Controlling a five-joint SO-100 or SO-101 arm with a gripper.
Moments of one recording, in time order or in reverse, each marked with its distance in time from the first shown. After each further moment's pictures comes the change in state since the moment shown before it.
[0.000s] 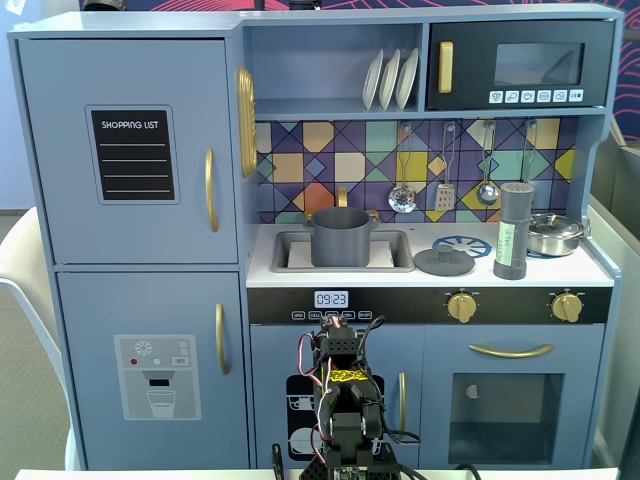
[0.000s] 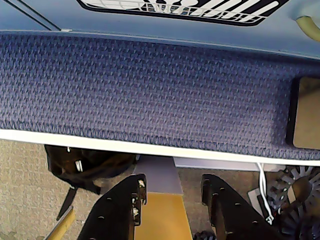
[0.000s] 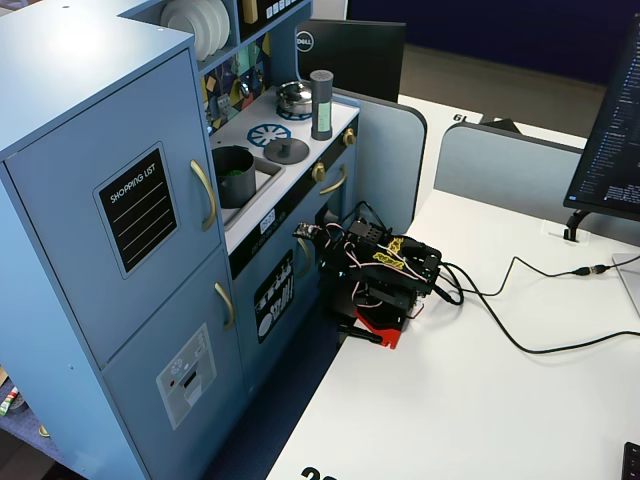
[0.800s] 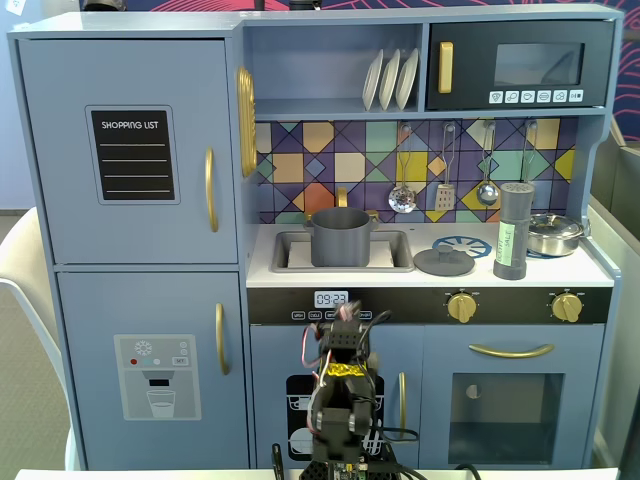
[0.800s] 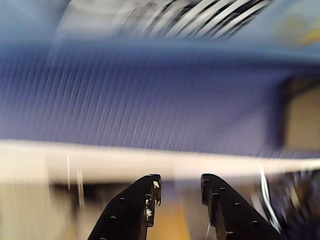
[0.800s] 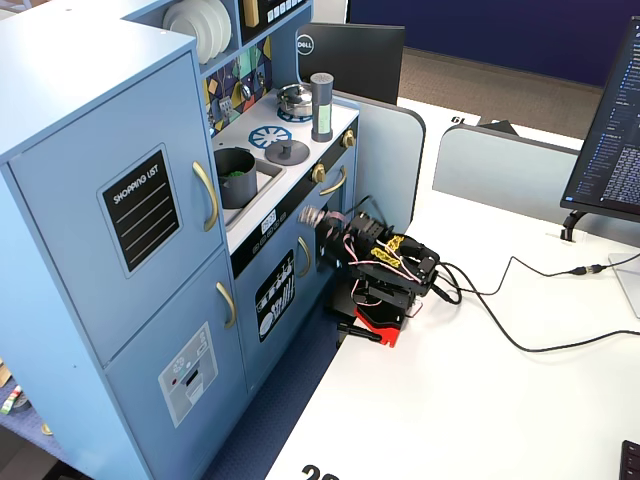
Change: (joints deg) arm 12.0 -3.3 -8.7 -3.3 0.8
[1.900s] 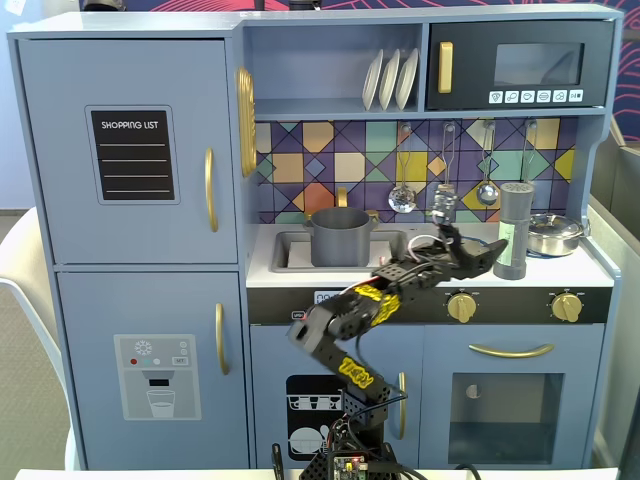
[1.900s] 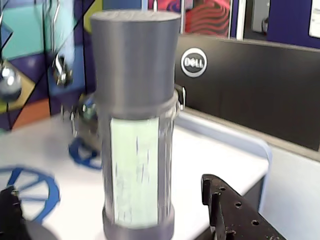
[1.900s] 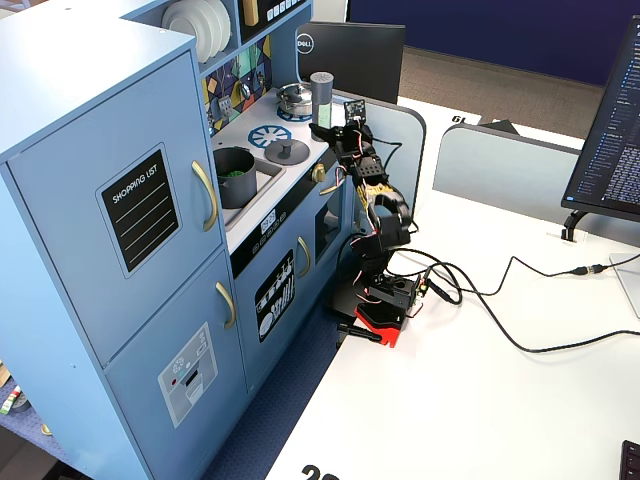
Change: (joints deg) arm 39.6 -48.6 -40.1 -74.0 3.3
